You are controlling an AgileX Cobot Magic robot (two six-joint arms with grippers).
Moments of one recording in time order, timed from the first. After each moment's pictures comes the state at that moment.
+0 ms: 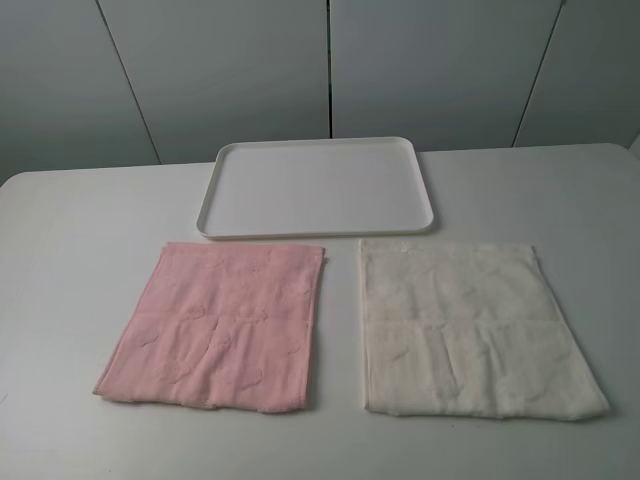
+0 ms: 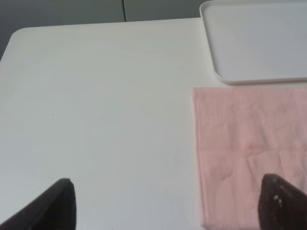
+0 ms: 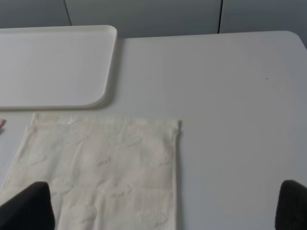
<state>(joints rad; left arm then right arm) 0.06 0.00 -0.52 -0.07 1.08 0.05 -0.02 0.00 -0.51 0.06 1.09 -0.01</state>
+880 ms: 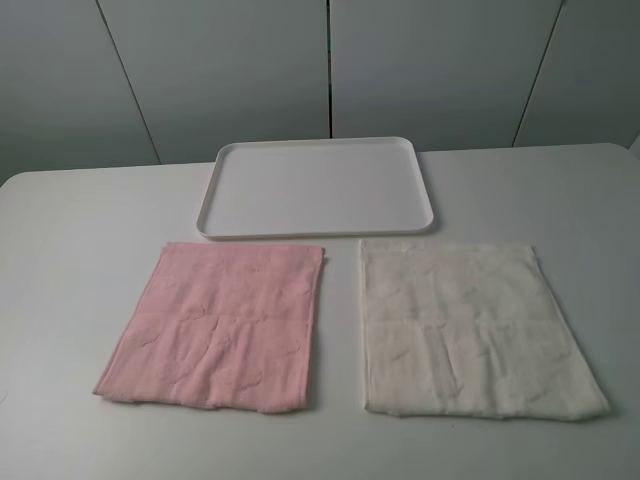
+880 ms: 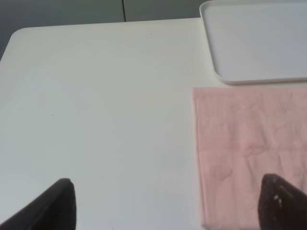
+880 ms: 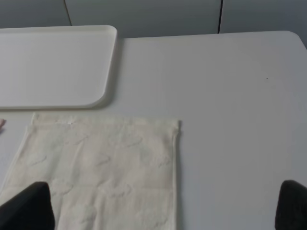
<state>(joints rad) 0.06 0.00 -0.52 -0.07 1.08 0.05 -0.02 0.00 -0.51 0.06 1.09 -0.01</state>
